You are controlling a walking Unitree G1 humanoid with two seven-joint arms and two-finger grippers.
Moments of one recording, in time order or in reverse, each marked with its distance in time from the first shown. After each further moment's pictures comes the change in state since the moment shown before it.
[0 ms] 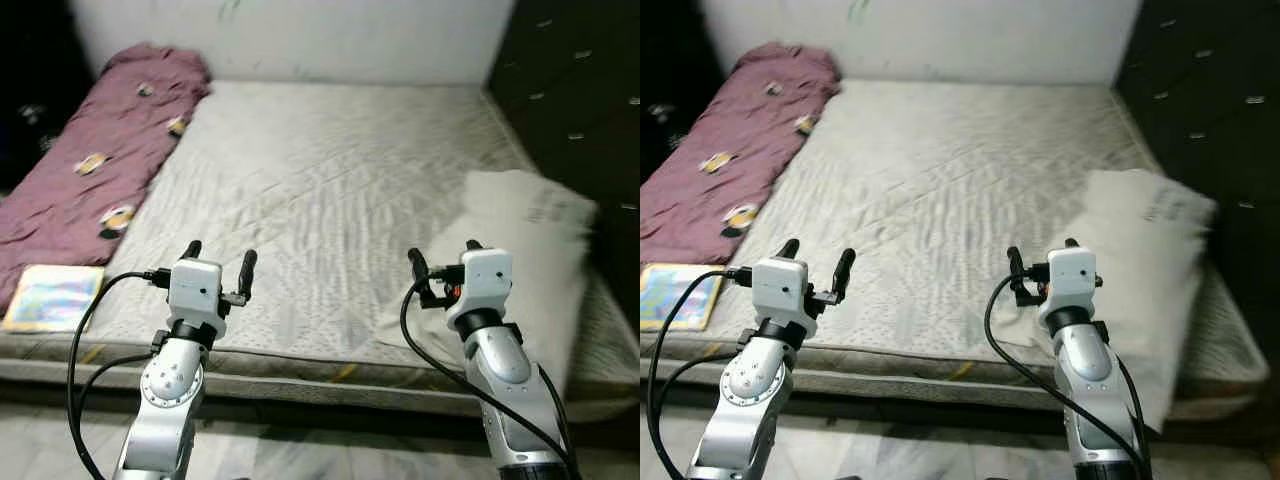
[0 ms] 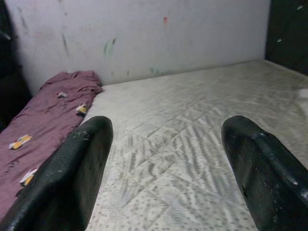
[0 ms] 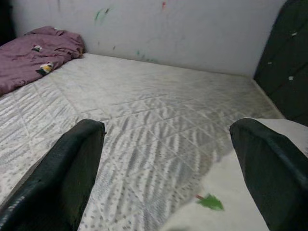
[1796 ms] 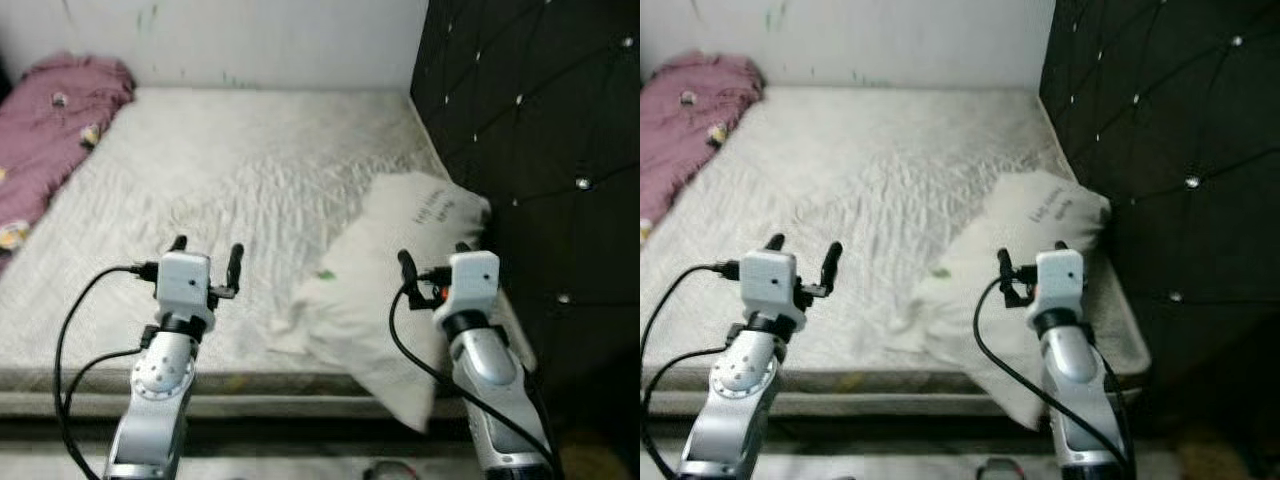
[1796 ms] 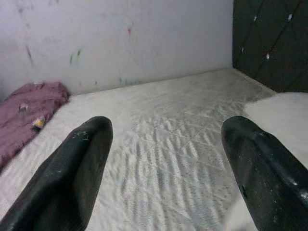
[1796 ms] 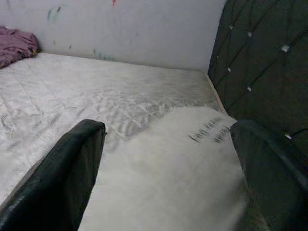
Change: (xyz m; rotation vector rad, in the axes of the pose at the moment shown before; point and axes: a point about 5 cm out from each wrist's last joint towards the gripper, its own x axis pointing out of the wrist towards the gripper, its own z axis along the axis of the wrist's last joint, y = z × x) left arm 0.002 0.007 -0.001 0.006 0.025 0.046; right arm 0.000 0.013 -0.002 0.015 0.009 0.010
